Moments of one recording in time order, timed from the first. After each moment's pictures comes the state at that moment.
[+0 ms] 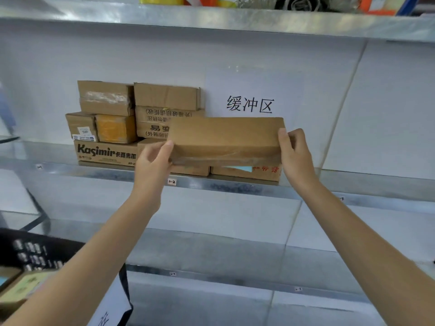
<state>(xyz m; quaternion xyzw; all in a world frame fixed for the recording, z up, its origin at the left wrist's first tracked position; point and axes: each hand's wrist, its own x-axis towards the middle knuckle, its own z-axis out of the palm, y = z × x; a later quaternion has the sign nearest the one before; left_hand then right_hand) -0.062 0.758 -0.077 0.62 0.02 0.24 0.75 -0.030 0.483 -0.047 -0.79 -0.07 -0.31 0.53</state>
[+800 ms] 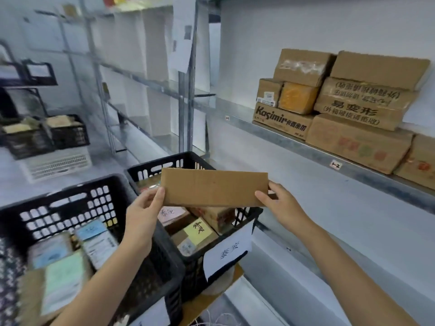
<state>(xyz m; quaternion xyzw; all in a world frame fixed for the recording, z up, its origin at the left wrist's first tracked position) -0.320 0.956 -0.234 0.58 0.35 0.41 0.61 -0.098 0.761 -0.195 -0.81 -0.36 0.13 0.44</state>
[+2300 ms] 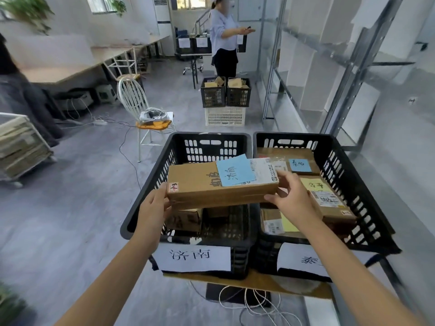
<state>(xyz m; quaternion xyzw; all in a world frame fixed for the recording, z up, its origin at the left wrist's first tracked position) -0.449 0.886 -0.267 0.36 0.62 0.54 0.44 -0.156 0.910 -0.271 -0.62 -0.57 0.34 0.43</state>
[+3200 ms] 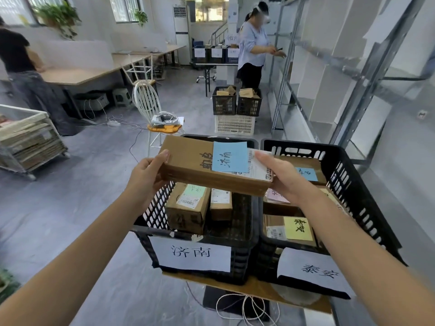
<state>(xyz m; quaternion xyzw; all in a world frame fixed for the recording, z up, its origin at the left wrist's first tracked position) -0.484 0.917 -0.226 0.37 0.53 0.58 0.48 -0.173 0.951 -0.219 -0.48 -0.48 0.61 0.40</state>
